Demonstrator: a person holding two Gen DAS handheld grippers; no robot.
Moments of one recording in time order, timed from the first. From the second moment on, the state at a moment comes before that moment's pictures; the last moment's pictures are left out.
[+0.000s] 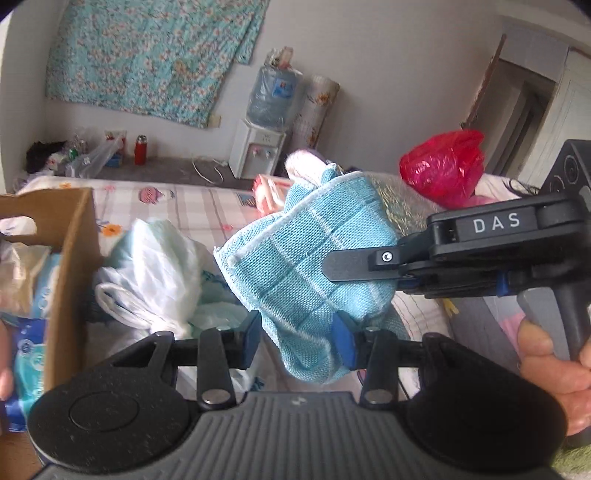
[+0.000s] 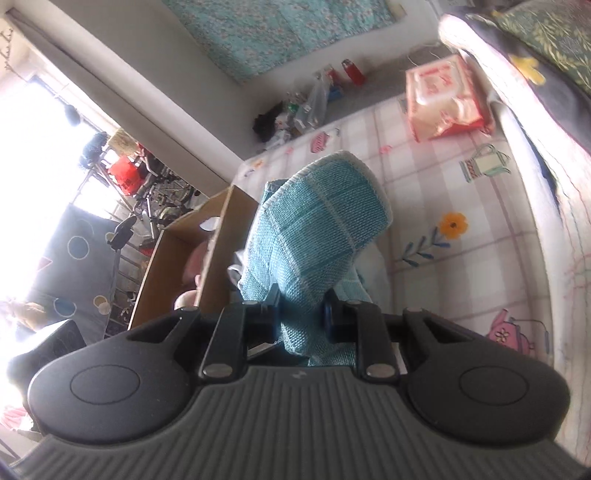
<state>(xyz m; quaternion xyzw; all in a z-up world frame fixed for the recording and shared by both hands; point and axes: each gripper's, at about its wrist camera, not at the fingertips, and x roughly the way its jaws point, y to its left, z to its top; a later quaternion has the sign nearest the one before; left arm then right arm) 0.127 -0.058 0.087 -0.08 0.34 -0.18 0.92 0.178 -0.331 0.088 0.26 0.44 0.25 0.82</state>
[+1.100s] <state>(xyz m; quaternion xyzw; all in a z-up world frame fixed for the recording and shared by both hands) 0.082 0.225 0.080 -0.09 0.34 0.18 0.92 0.251 0.134 0.047 0.16 0.57 0.38 0.71</state>
